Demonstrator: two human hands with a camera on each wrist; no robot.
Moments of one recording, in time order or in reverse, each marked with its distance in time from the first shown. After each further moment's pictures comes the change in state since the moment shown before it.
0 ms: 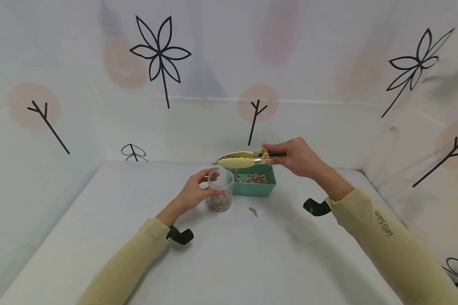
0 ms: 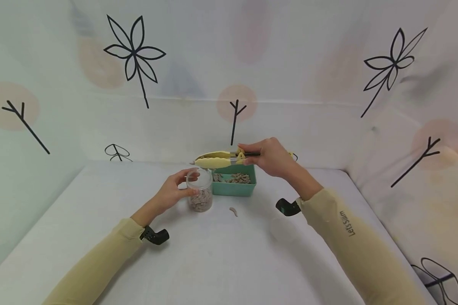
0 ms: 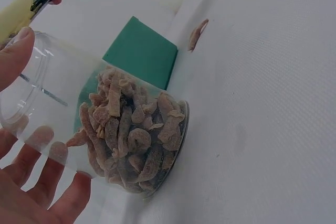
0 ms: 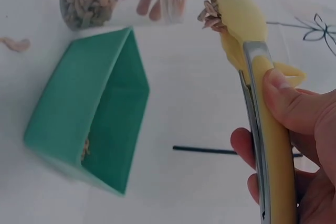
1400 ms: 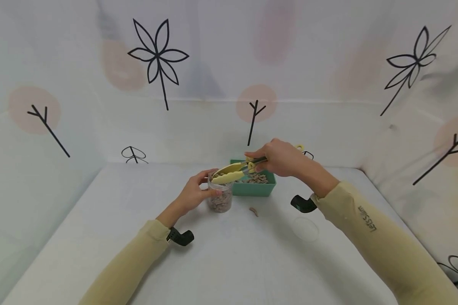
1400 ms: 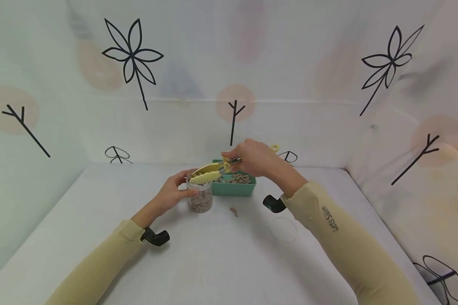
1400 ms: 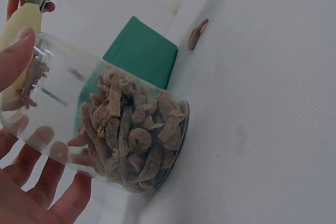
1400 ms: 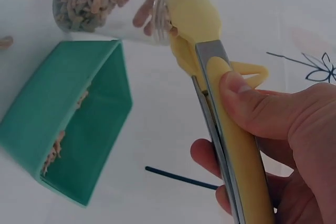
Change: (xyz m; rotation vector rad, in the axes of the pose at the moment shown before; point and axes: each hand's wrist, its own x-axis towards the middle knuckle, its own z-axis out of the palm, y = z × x) left_hand 0.001 -0.004 -0.001 -0.001 0.004 -0.025; right_hand 0.018 -0.042 0.005 -0.299 -0.203 -0.068
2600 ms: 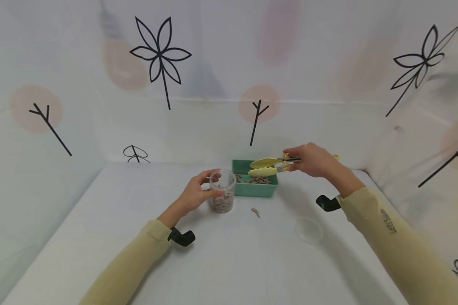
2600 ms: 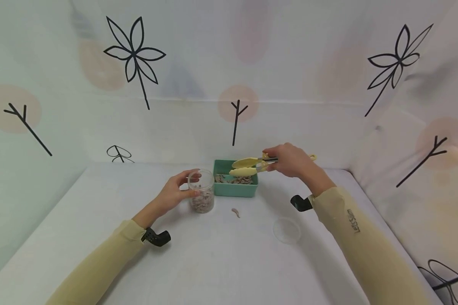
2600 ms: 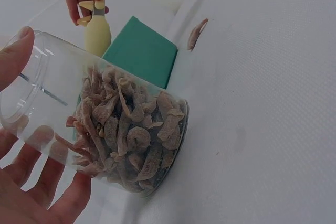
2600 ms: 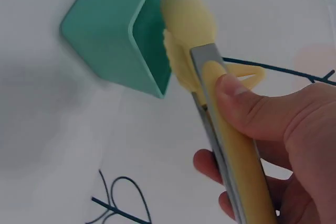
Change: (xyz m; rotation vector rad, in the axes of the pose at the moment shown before) left_hand 0.001 -0.005 -0.001 -0.021 -0.005 0.056; right_hand -0.024 0.090 0.019 0.036 -0.023 0.235
